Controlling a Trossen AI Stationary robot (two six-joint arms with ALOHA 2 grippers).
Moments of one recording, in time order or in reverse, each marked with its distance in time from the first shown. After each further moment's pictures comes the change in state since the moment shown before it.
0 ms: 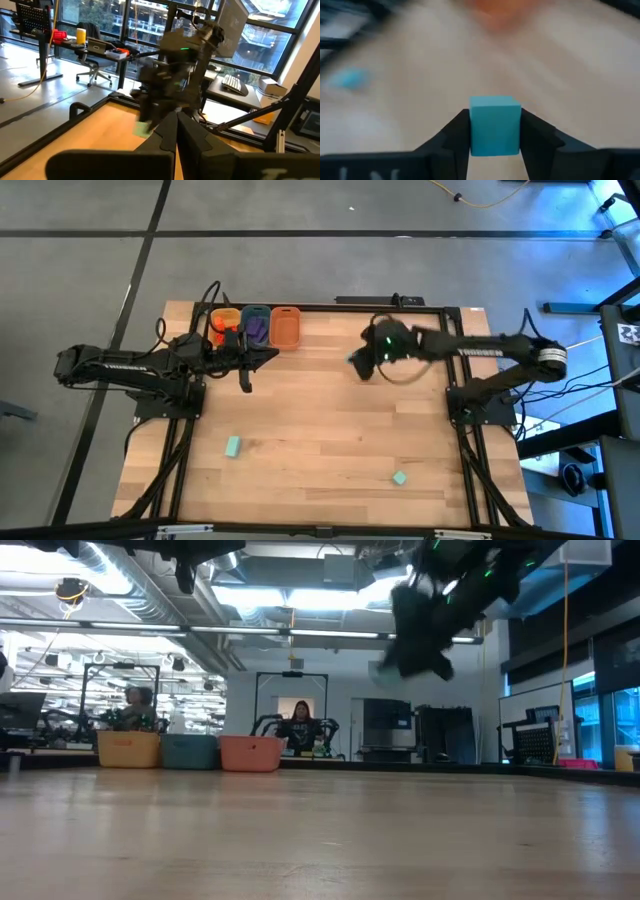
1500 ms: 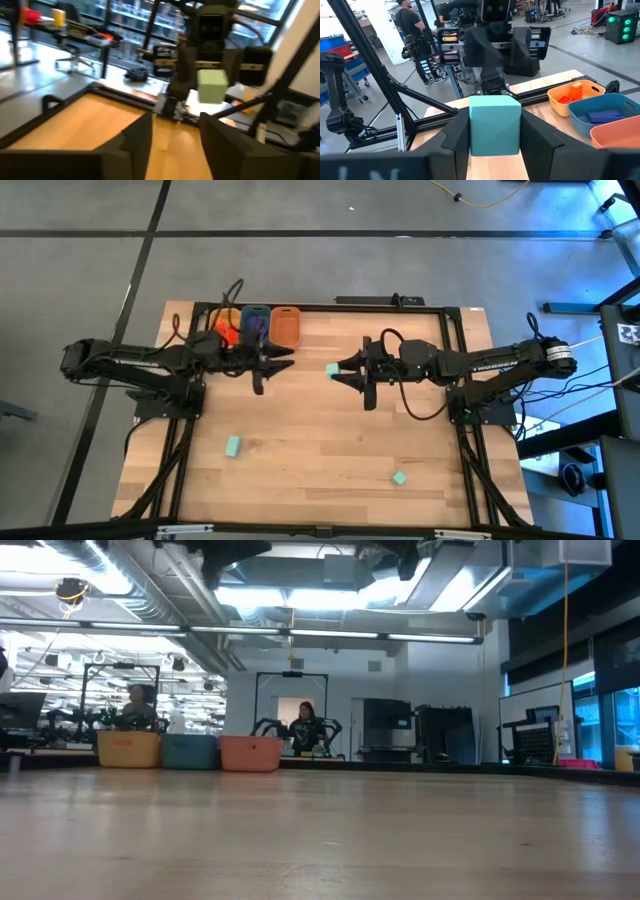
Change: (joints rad) left arm -0.001 0.181 0.125 0.002 0.098 -0.060; right arm 0.333 -0.078 0.040 0.497 0.121 -0.170
